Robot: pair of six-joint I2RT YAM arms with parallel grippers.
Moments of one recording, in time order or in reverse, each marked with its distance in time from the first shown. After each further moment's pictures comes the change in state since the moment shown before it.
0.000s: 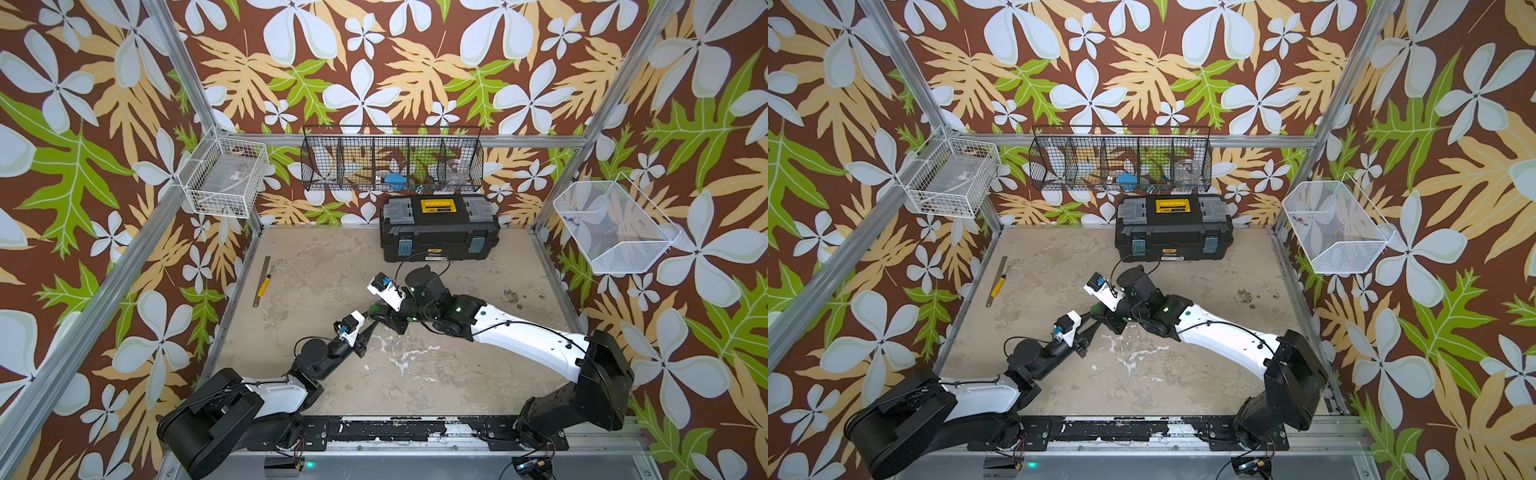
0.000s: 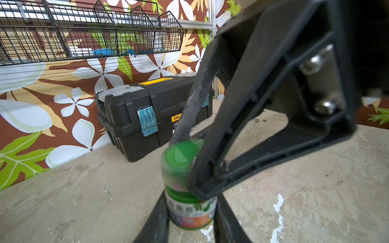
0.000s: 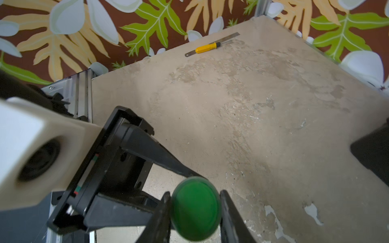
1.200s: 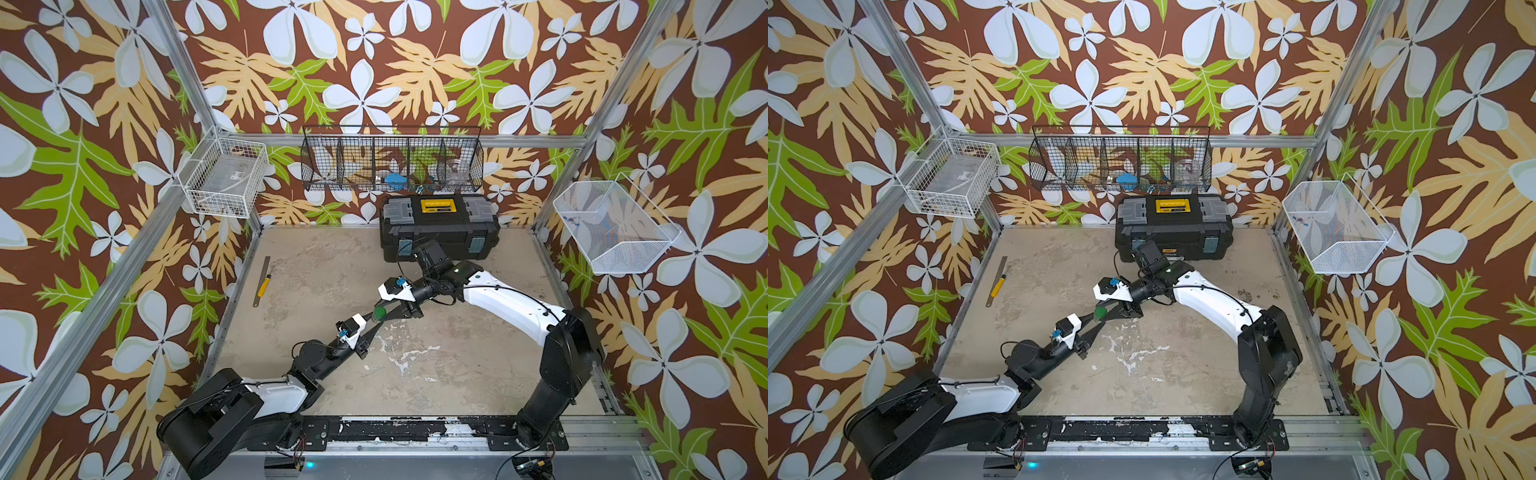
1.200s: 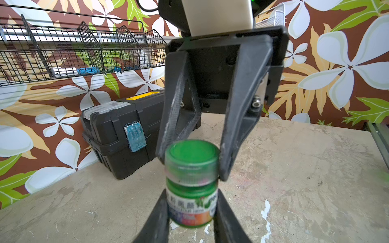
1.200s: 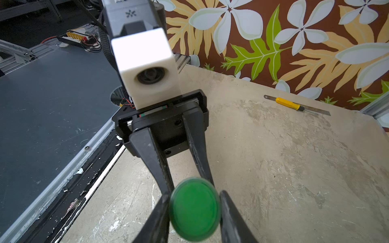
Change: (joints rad) left arm -0.003 -0.001 0.002 0.049 0.071 0.012; right arm -0.250 0.214 0.272 -0.380 -0.793 -0.914
